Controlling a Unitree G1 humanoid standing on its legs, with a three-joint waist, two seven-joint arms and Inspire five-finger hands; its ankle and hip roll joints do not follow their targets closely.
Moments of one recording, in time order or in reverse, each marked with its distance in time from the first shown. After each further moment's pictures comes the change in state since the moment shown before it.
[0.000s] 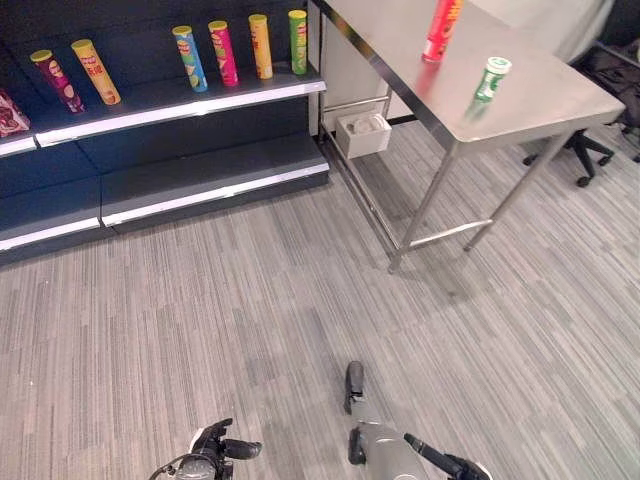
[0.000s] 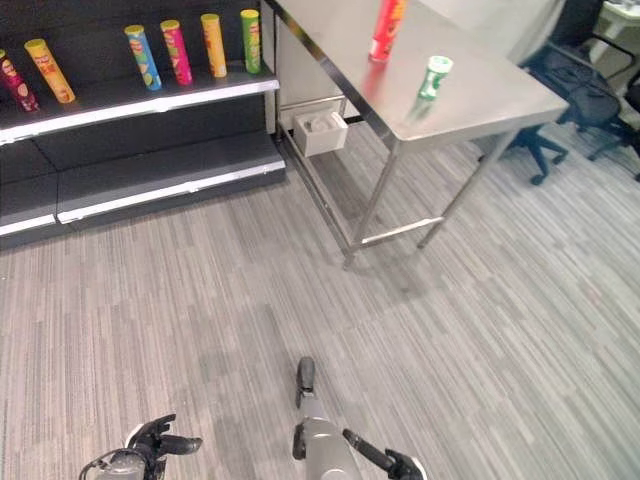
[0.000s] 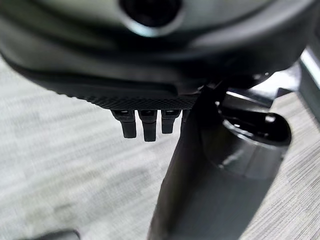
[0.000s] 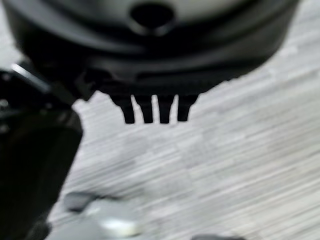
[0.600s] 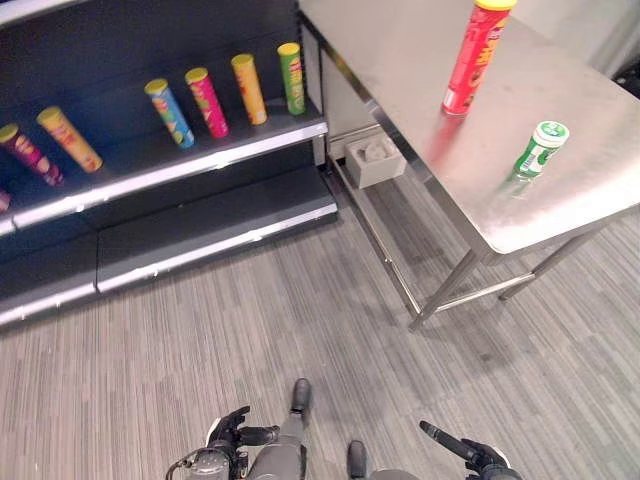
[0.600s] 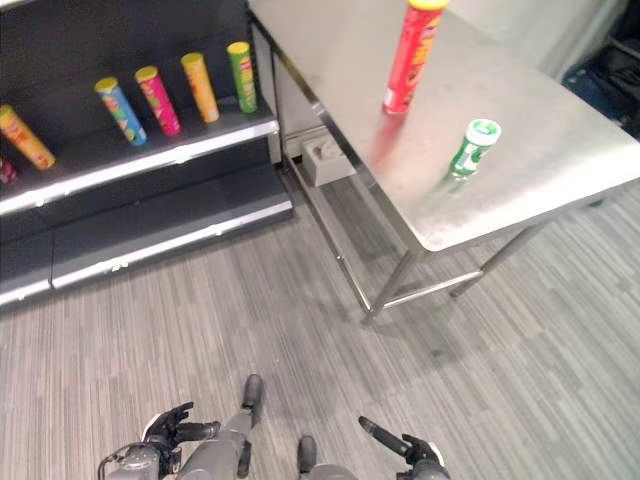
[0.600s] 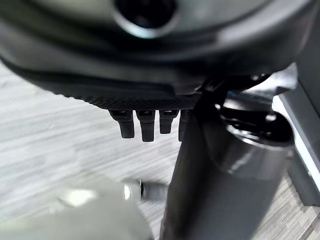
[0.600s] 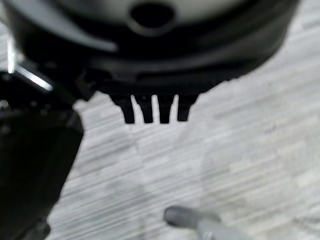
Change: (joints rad) left arm -0.001 -0.010 0.024 -0.046 -0.050 -0.022 -0.009; right arm -0.085 -0.070 0.023 -0.031 0.033 -0.022 -0.004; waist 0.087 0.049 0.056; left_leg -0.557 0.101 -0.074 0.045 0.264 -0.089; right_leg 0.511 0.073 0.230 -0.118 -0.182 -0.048
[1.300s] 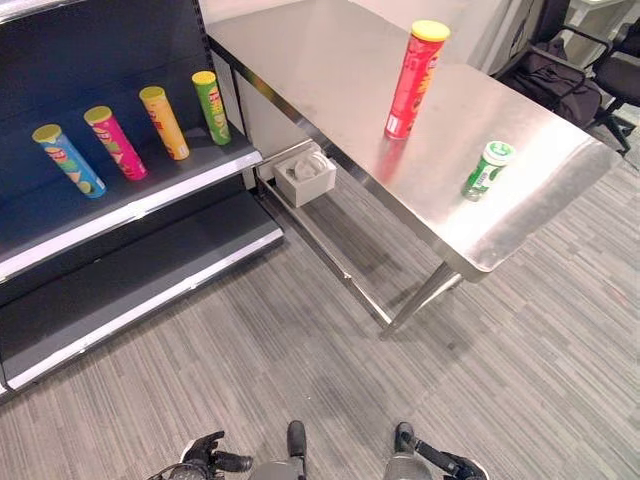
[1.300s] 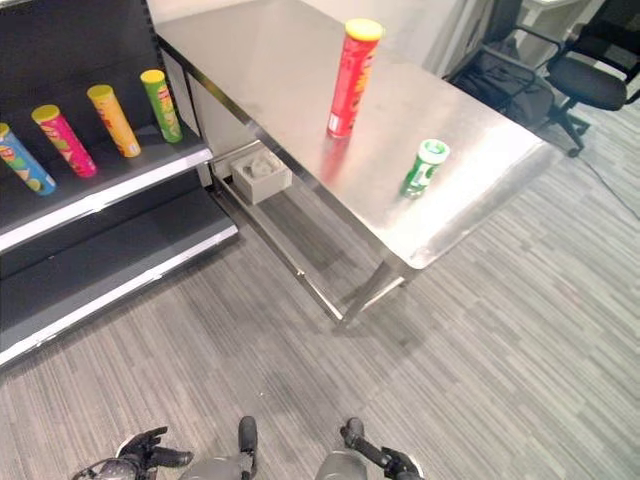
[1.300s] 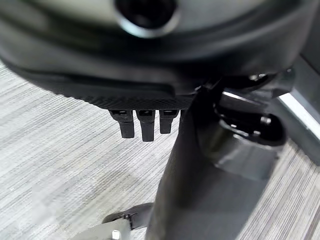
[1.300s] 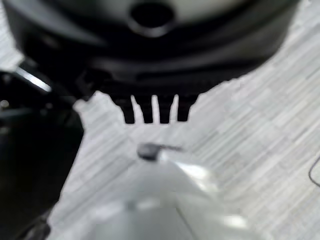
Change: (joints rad) left arm 0.034 0.108 0.003 0.079 0.048 0.028 -0.002; right arm 0.054 0.087 -0.018 -0.015 -0.008 0.019 0.004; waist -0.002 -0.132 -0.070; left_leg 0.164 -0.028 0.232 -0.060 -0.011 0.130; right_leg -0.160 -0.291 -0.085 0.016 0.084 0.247
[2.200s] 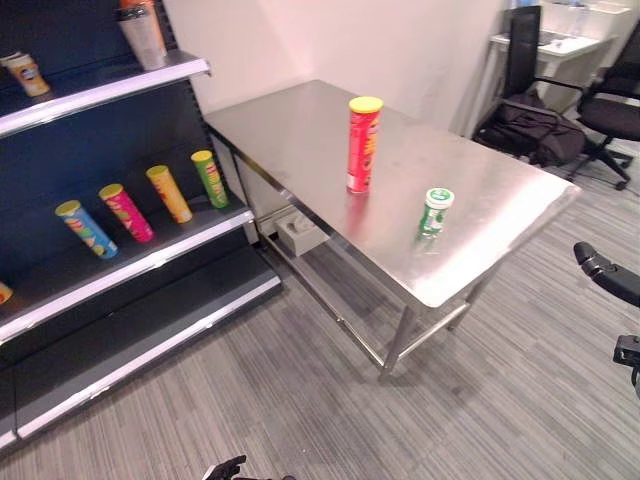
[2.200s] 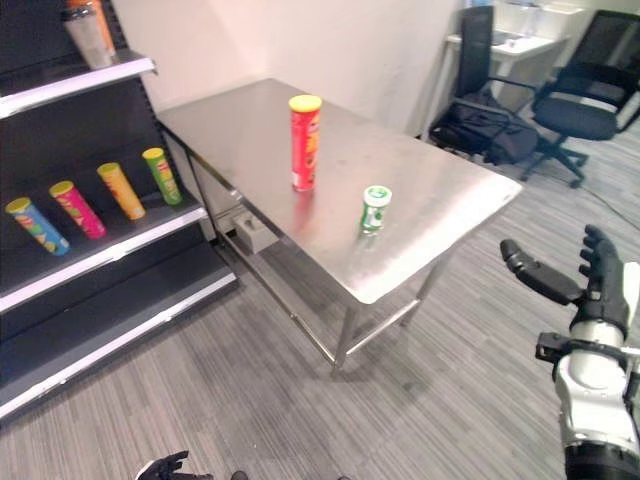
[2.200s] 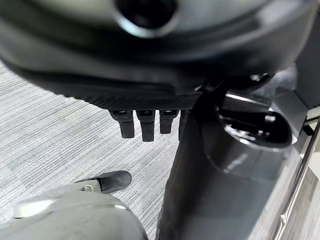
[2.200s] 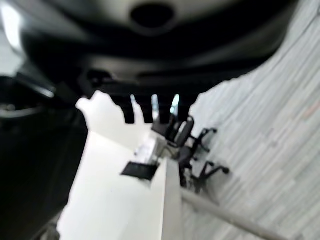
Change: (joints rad) left arm 0.098 -0.104 -0.002 -0.098 0.068 -0.019 -0.028; right arm -0.143 -0.595 -0.358 -0.673 0.106 -0.126 -0.131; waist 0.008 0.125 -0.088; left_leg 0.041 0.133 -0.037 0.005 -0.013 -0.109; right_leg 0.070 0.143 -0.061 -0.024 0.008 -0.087
